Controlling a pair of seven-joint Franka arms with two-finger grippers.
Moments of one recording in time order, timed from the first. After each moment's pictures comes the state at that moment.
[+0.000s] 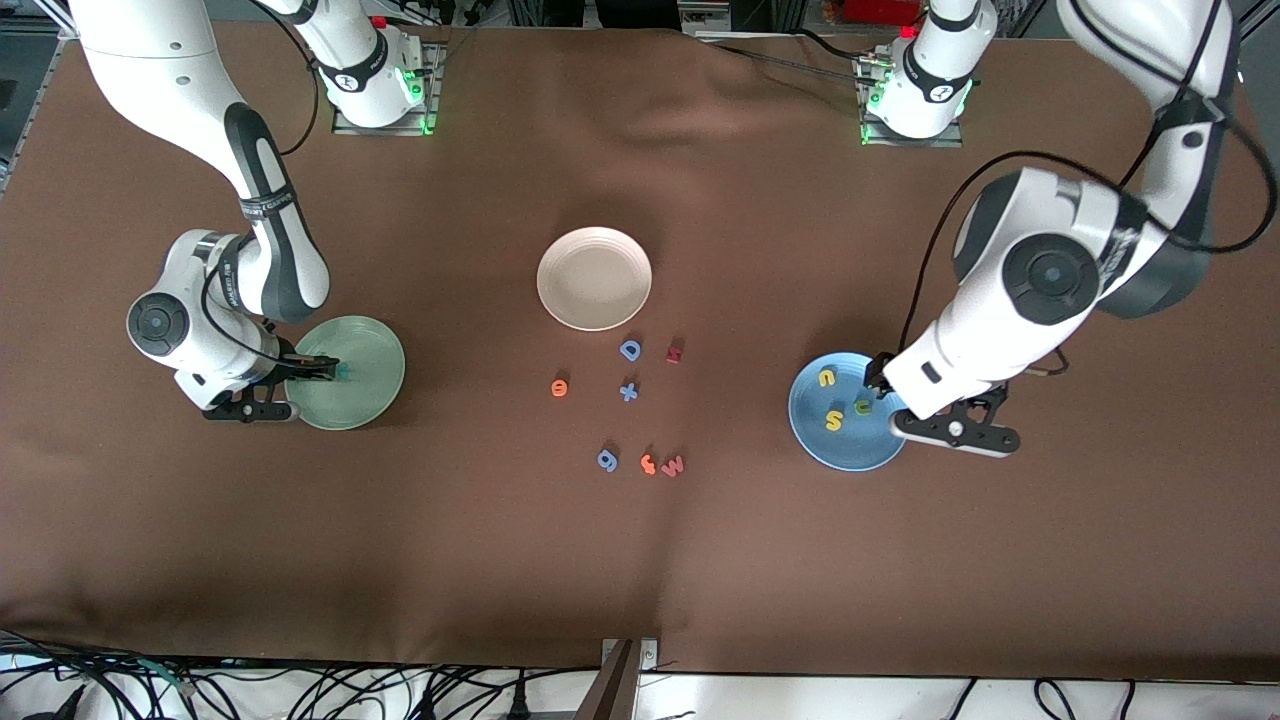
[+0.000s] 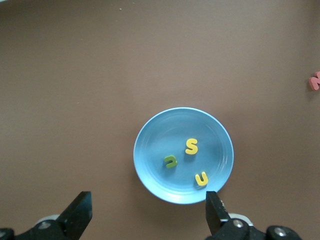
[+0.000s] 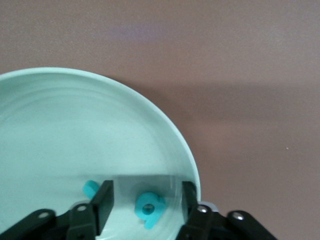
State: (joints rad) left arm -0.05 0.39 -0.26 -1.49 0.19 1.83 -0.15; right arm 0.30 0.54 -0.33 -1.99 0.17 2.38 -0.14
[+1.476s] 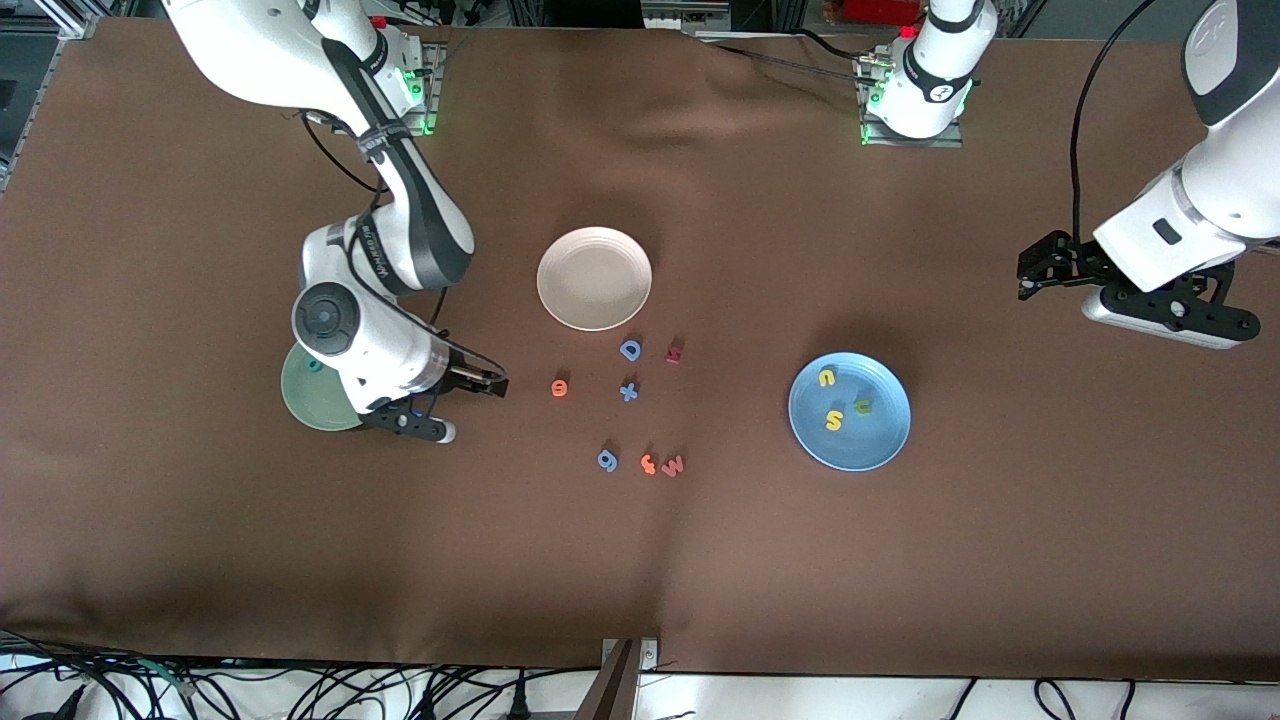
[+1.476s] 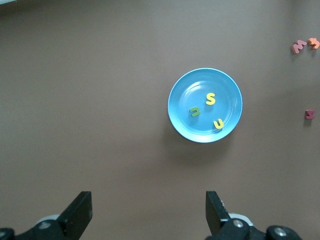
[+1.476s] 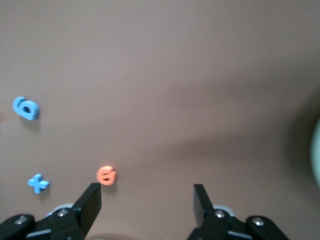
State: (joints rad) left arm -0.11 0.10 0.01 -1.59 0.01 1.67 0.15; right arm 0.40 0.60 0.03 -1.64 0.18 2.24 0.55
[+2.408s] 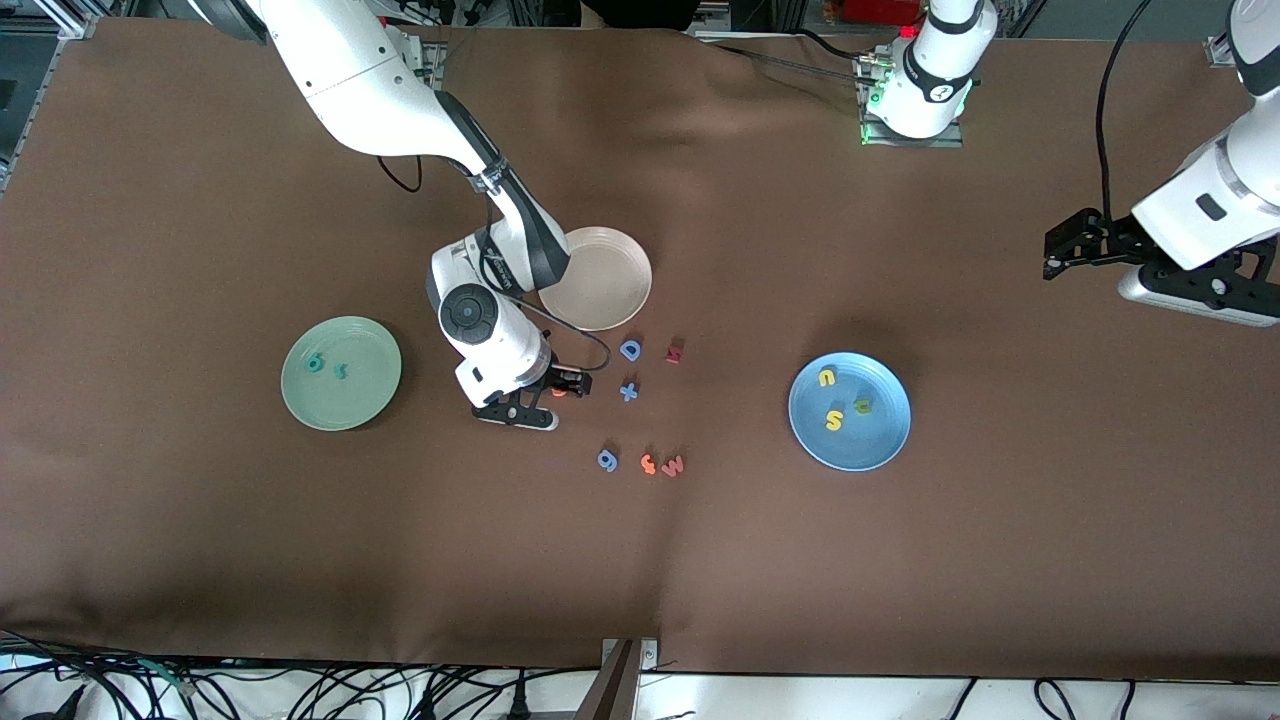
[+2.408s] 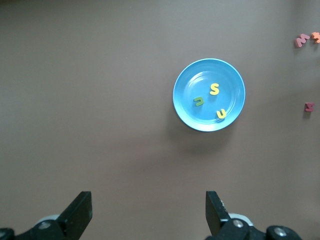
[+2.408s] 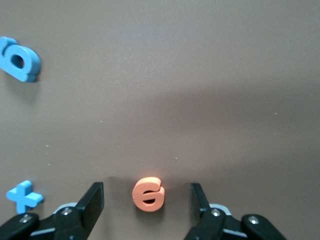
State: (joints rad) left arm -0.04 0.07 -0.01 -1.56 0.01 1.59 0.15; right arm 0.53 0.77 0.03 -1.63 0.18 2.46 0.58
